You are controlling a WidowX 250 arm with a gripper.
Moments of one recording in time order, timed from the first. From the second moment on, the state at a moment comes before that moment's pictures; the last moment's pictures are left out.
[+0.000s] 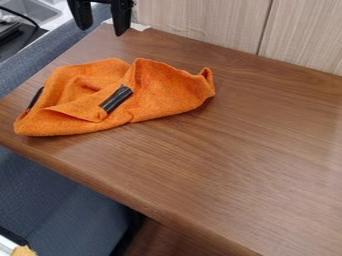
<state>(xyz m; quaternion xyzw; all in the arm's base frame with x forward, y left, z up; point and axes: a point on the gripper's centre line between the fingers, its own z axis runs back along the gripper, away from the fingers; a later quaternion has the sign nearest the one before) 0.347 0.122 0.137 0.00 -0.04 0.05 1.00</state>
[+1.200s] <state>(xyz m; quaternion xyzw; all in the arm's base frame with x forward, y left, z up) 0.271 0.207 0.079 0.00 0.02 0.14 0.99</state>
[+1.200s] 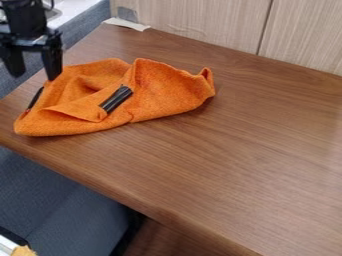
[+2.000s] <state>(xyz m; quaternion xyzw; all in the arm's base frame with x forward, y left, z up) 0.256 0.227 0.037 0.00 0.06 0.17 0.98</state>
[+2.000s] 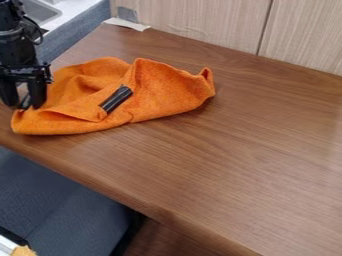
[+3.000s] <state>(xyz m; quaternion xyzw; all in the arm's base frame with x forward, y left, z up) 0.276 0.209 0.091 0.00 0.04 0.19 0.98</state>
